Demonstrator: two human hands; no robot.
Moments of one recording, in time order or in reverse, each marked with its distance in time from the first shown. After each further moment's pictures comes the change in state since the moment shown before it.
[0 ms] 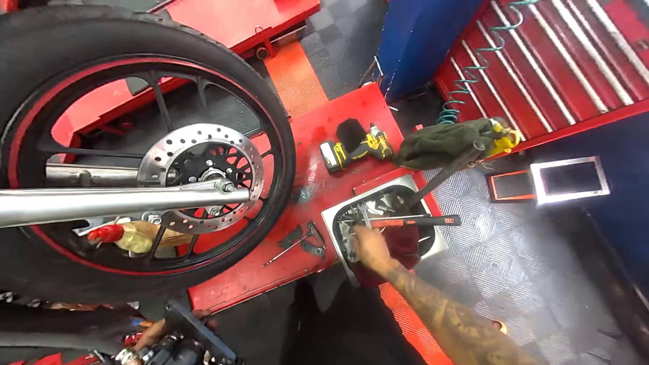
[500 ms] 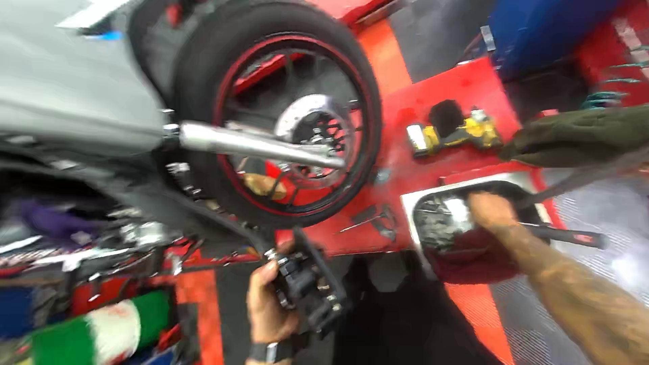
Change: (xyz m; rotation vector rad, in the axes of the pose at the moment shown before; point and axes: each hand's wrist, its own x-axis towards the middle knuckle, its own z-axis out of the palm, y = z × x) left_hand -0.016 0.009 0.026 -0.198 0.137 0.019; right_hand 0.068 0.058 -0.049 -0.437 -0.157 0.163
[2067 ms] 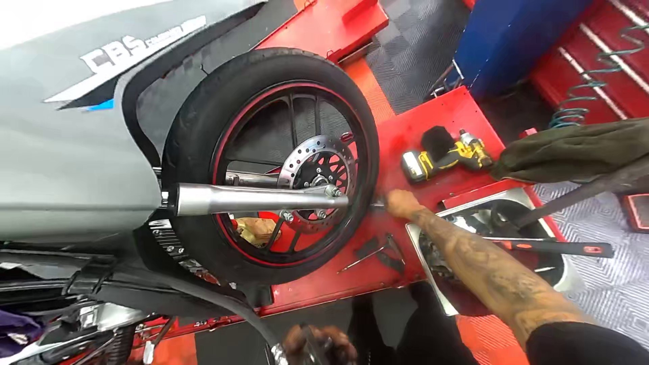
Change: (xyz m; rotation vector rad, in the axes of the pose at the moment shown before) left_hand 0.001 0.003 -0.003 -0.171 -0.224 -0.091; right_hand 0.115 -0.196 -0.030 0.176 -0.086 -0.243
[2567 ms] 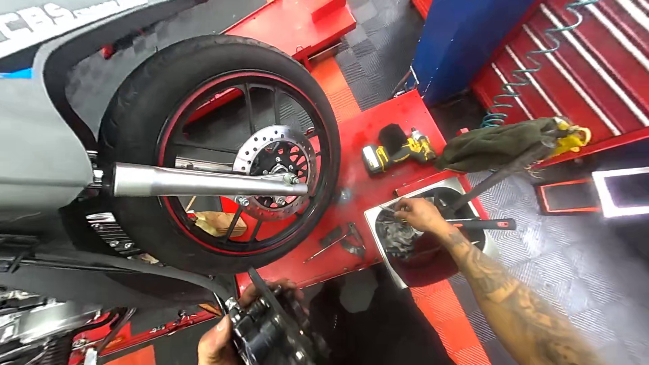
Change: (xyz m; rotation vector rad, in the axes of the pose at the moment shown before) left_hand 0.016 0.006 -0.006 0.016 -0.132 -0.053; right_hand -0.156 0.115 -0.023 0.266 0.115 0.041
